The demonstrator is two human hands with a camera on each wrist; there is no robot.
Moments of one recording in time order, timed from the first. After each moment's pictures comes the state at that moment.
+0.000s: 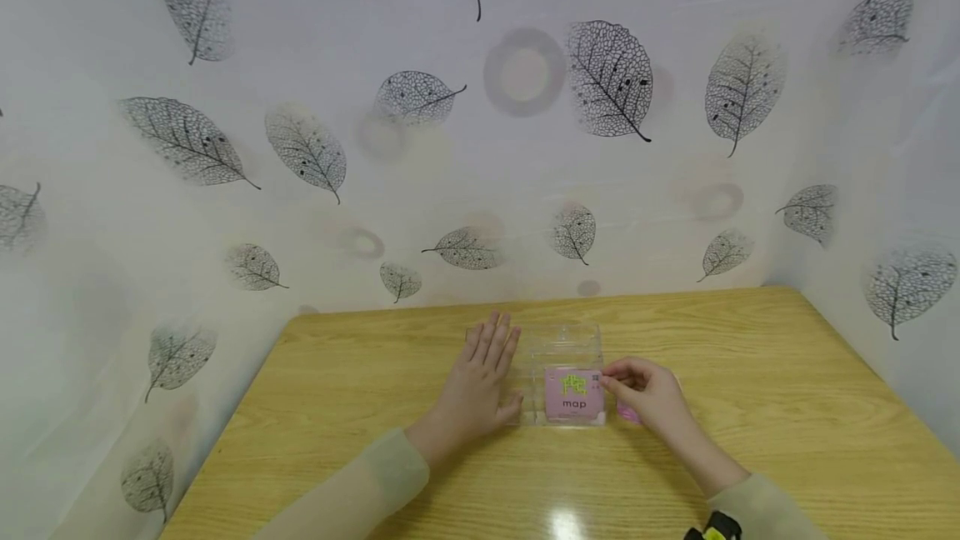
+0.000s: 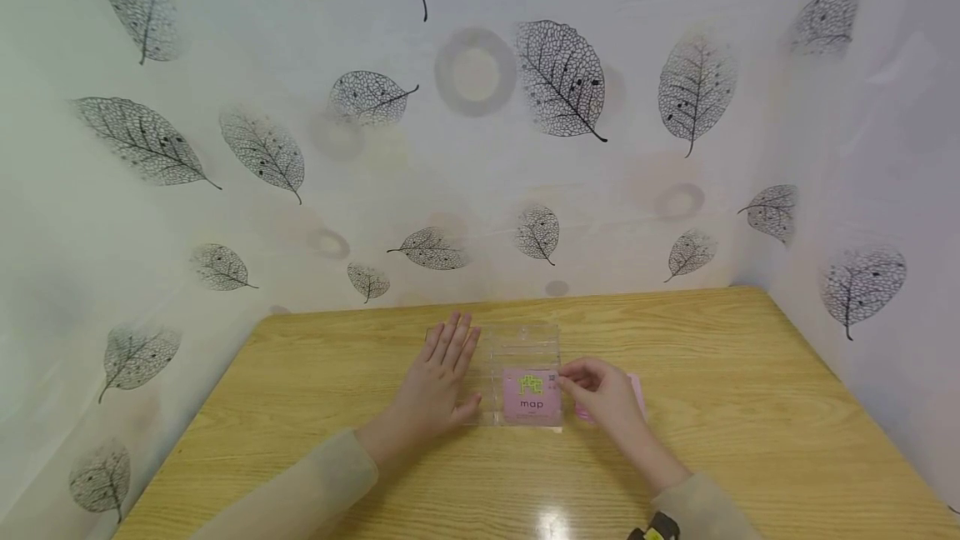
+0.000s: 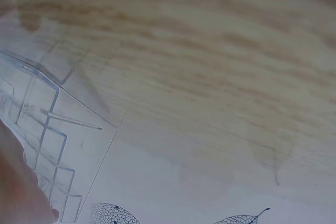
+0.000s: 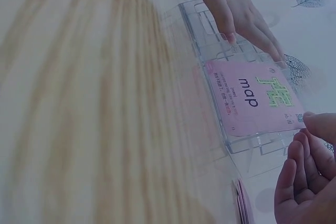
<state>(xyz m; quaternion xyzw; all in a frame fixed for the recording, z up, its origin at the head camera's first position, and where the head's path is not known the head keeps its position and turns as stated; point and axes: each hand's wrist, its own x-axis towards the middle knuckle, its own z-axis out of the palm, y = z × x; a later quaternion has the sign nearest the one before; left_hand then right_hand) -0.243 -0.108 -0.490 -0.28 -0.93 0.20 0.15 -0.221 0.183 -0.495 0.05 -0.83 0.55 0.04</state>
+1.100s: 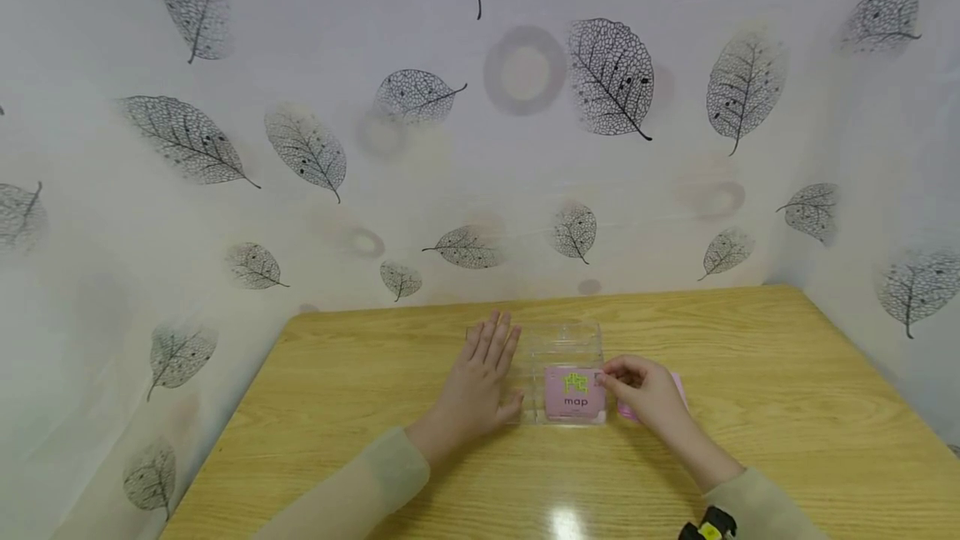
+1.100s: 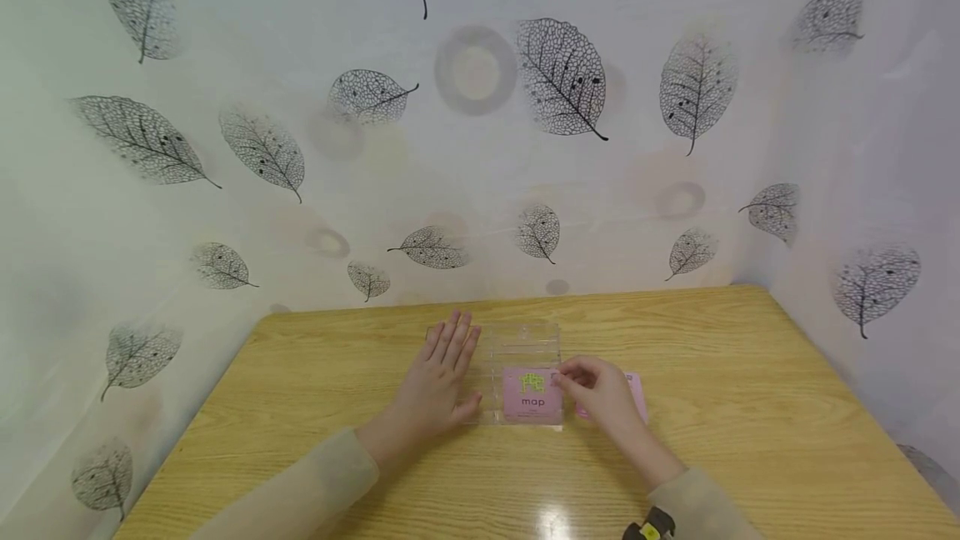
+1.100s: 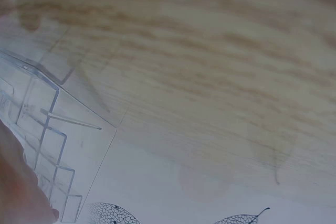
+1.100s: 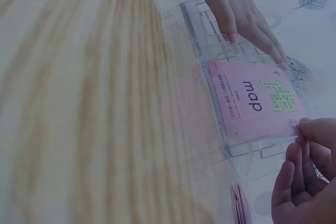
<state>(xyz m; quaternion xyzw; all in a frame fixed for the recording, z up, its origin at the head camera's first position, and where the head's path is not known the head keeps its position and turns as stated) -0.242 -0.108 -0.489 -0.28 -0.93 0.19 0.17 -0.221 0.181 -0.491 0.06 -0.84 0.54 0.01</state>
